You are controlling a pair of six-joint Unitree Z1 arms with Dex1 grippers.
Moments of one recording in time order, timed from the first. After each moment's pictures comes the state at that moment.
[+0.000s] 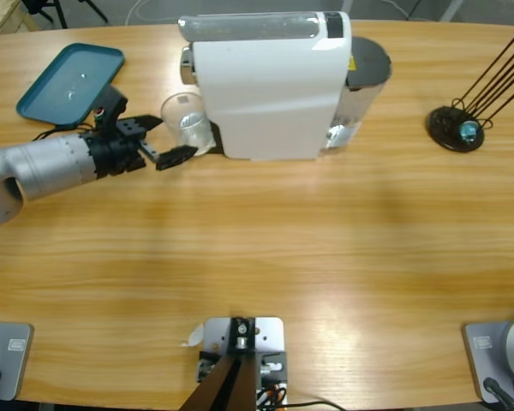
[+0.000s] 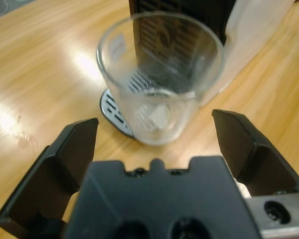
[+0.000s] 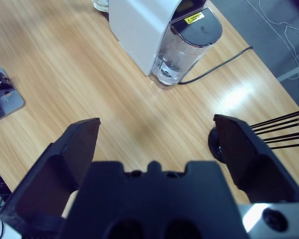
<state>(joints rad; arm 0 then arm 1) -0.72 1.92 -0.27 -1.18 -0.16 0.04 0.76 0.79 -0.89 0.70 -0.07 -0.27</state>
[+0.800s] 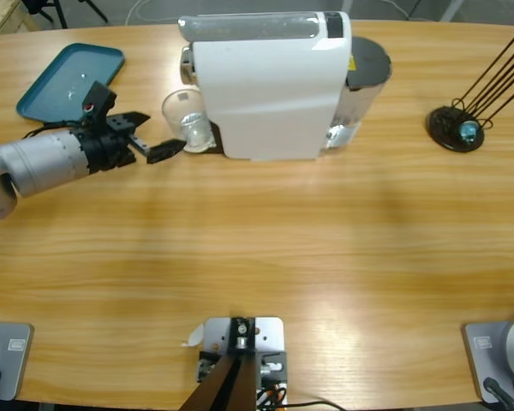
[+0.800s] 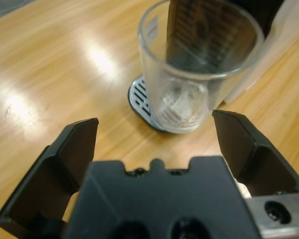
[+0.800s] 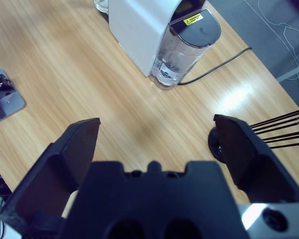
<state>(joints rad) -0.68 1.91 -0.29 -1.16 -0.11 0.04 0.76 0.78 -0.89 0.70 -0.07 -0.27</state>
